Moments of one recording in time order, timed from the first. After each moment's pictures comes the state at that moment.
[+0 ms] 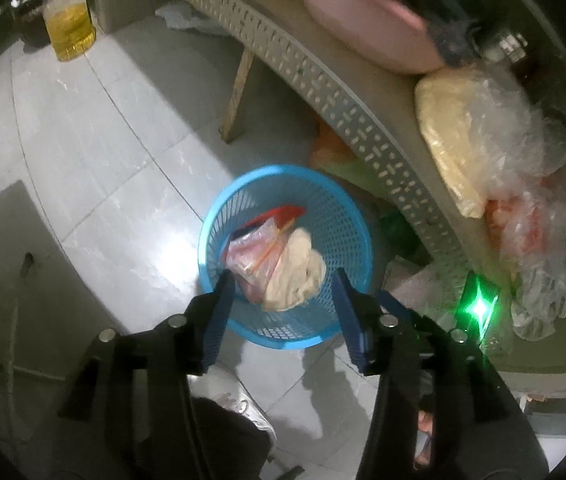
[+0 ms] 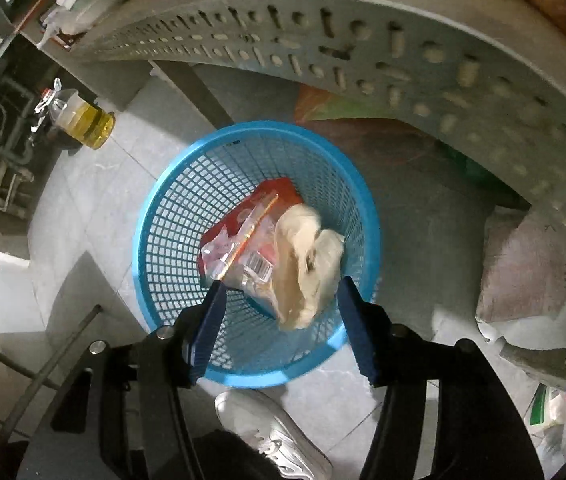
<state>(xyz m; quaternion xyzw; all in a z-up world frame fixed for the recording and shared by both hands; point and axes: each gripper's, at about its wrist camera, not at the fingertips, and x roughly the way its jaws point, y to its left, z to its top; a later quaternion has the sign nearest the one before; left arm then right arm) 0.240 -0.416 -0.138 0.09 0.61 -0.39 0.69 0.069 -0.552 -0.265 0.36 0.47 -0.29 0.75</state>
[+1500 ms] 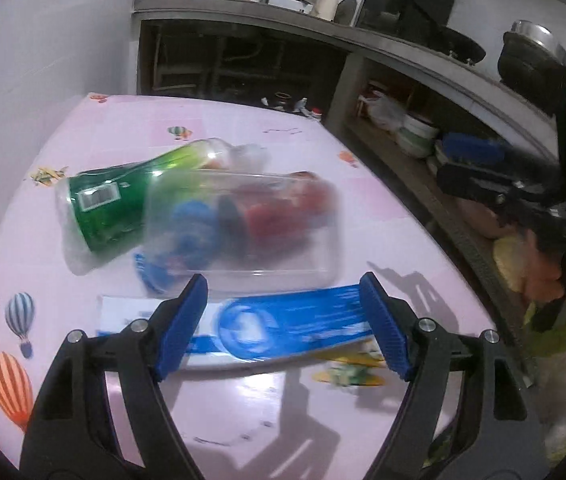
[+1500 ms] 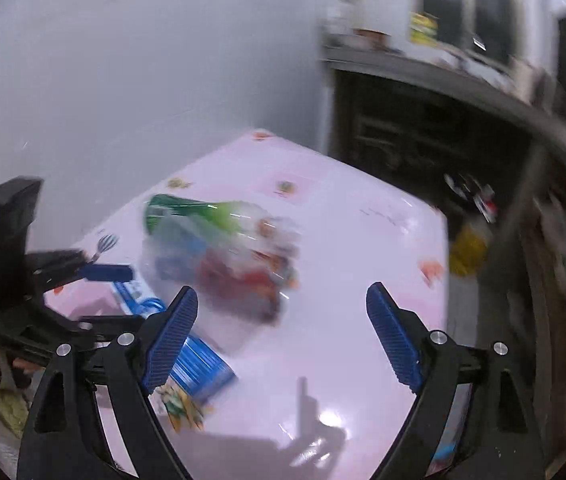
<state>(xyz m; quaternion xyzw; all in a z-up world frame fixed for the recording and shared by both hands) 0.136 0.103 -0.006 -0.05 0.37 -0.18 0.91 0.166 -0.104 0.056 -0.13 0.32 0.27 0.90</state>
